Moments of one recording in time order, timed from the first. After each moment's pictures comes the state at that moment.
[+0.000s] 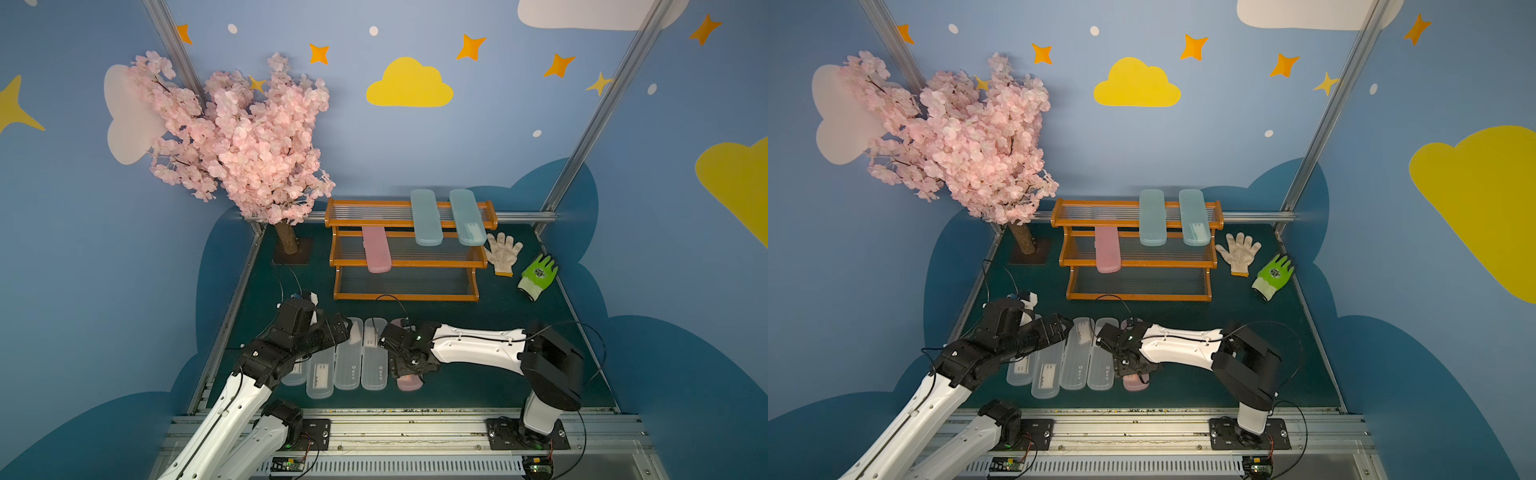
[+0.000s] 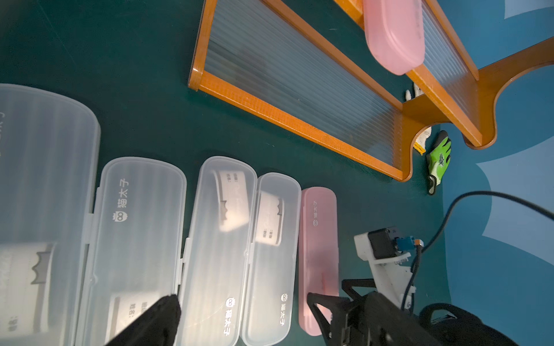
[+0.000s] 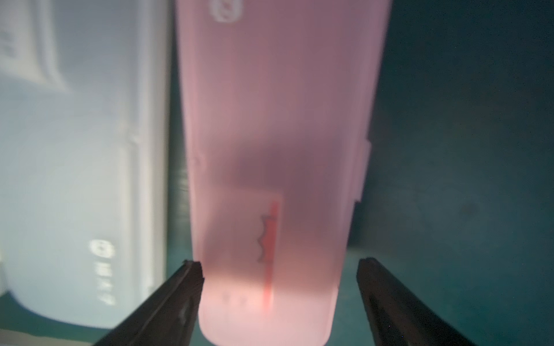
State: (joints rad) left arm -0.38 0.74 0.75 -0.80 0.13 -0.73; right arm 1.18 1.73 1.10 -0.83 0.15 0.94
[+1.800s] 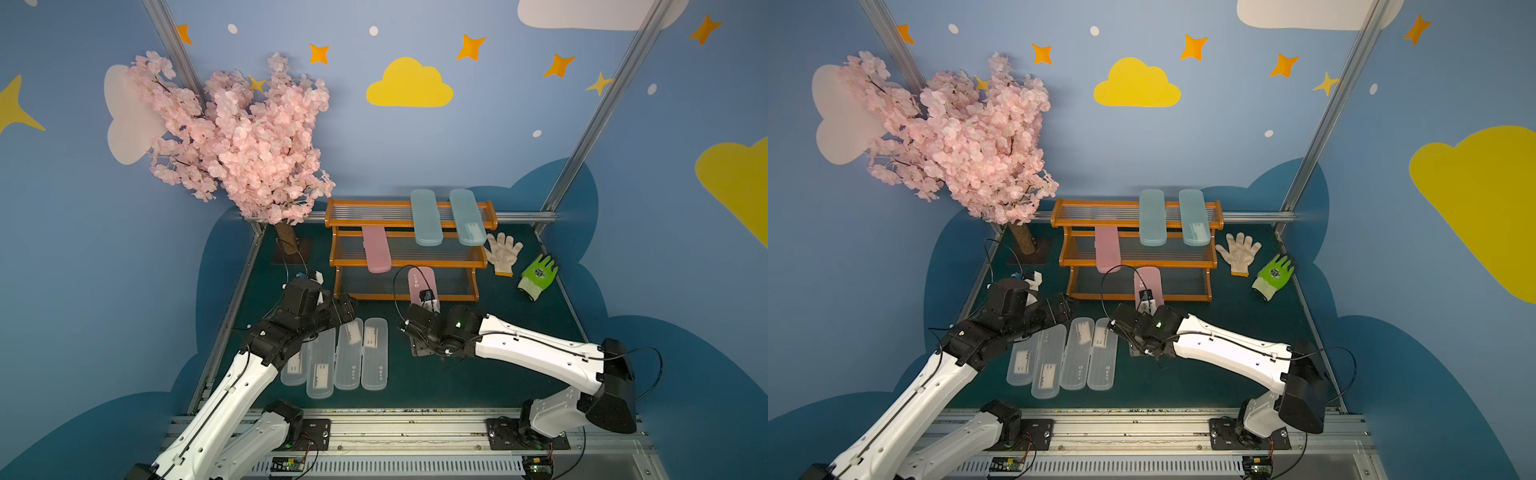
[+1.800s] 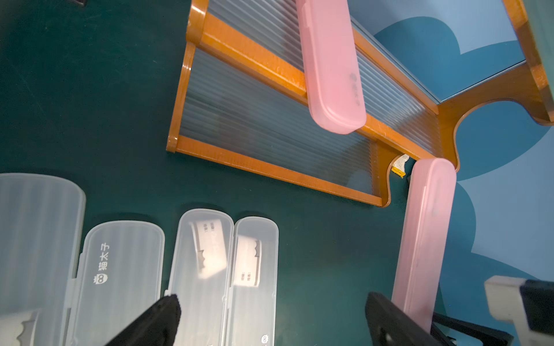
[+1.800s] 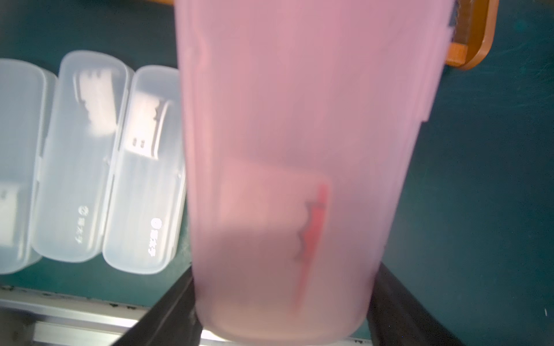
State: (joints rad) left arm -0.40 0.91 0.90 -0.71 0.08 -0.69; right arm 1.13 1.52 1.33 -1.08 0.39 0.86
